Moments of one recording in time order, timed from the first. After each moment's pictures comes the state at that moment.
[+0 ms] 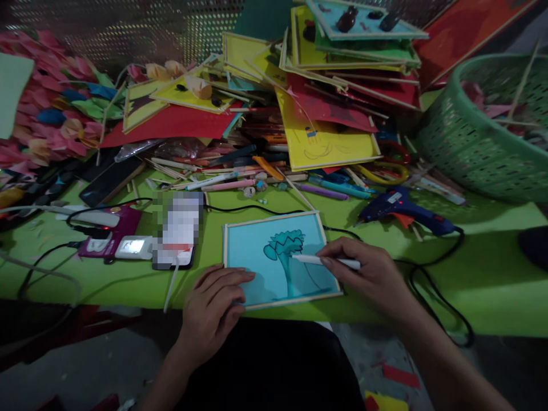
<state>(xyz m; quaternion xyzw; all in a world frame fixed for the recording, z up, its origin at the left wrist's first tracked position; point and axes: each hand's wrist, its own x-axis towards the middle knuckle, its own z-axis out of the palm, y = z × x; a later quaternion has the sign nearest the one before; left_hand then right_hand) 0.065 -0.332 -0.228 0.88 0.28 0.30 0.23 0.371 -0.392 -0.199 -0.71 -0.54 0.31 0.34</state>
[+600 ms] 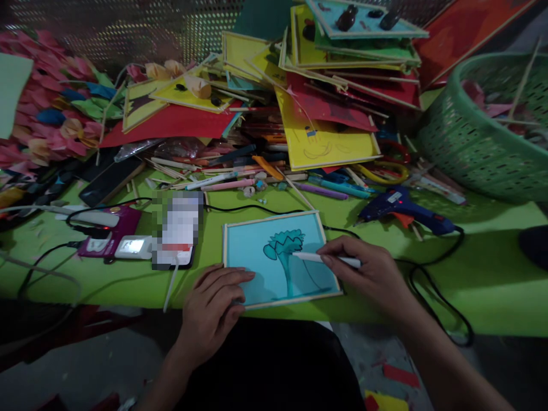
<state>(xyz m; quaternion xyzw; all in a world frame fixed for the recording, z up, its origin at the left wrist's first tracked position) 0.065 -0.332 -0.227 0.88 0.28 0.30 0.23 0.371 -0.393 -0.197 -0.71 -0.54 0.31 0.33</state>
